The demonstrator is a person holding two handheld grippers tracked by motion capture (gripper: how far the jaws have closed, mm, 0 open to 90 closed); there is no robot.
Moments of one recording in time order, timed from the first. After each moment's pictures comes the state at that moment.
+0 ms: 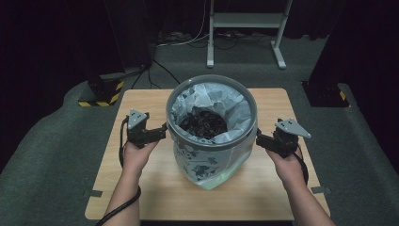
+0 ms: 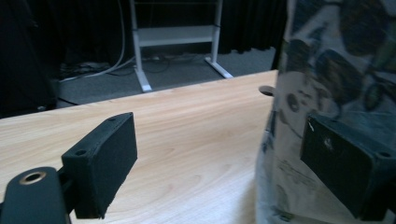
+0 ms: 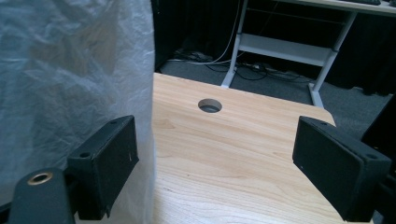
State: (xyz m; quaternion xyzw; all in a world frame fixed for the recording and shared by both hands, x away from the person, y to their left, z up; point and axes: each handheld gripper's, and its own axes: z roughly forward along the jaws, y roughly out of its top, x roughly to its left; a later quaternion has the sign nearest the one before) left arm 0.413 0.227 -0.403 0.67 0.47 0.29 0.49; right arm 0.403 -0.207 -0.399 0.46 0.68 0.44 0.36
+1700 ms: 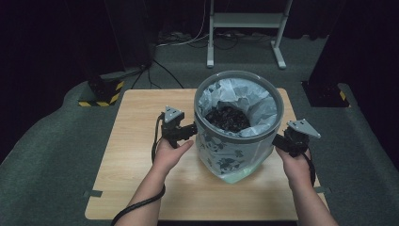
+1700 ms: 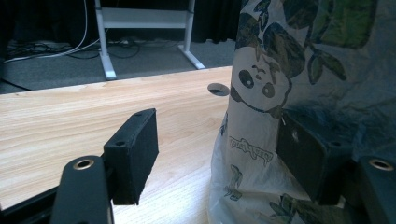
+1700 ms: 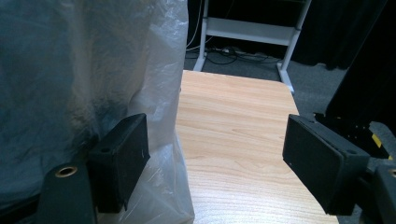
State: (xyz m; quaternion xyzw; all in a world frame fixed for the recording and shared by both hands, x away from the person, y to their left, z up) left arm 0.434 0.134 -0.405 0.68 0.48 0.23 0.51; right arm 0.410 -0.240 -0.410 0.52 0.65 0.41 0.37
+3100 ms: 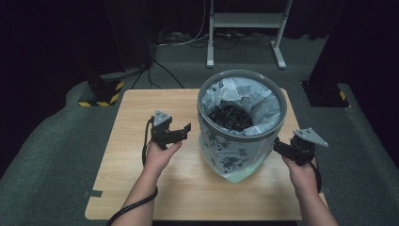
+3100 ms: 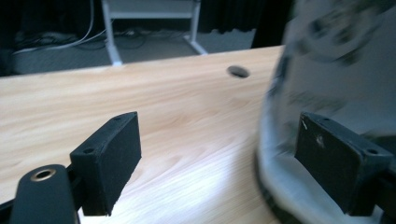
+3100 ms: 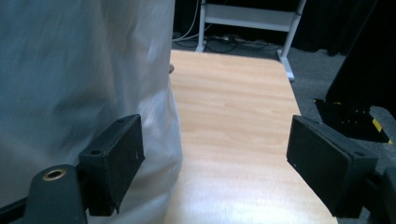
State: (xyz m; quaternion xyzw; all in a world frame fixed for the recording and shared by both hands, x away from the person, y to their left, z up) left arm 0.433 0.178 -0.430 0.69 0.49 0.23 0.48; right arm 0.392 -0.261 -0.429 0.53 0.66 0.40 0.36
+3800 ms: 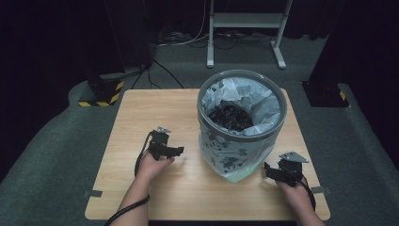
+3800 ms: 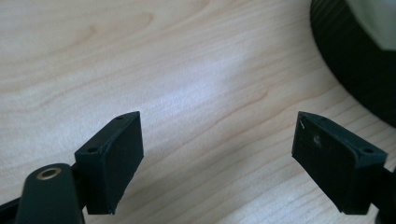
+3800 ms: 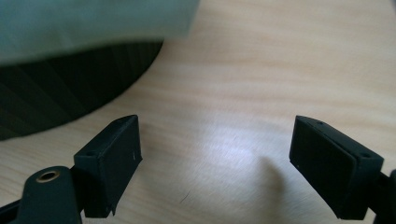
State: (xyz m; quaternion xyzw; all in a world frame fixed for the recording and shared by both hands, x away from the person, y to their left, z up) left arm 0.441 0.193 -0.497 0.78 0.53 0.10 0.32; right arm 0.375 -0.261 -0.523 0.53 0.74 0.32 0.27
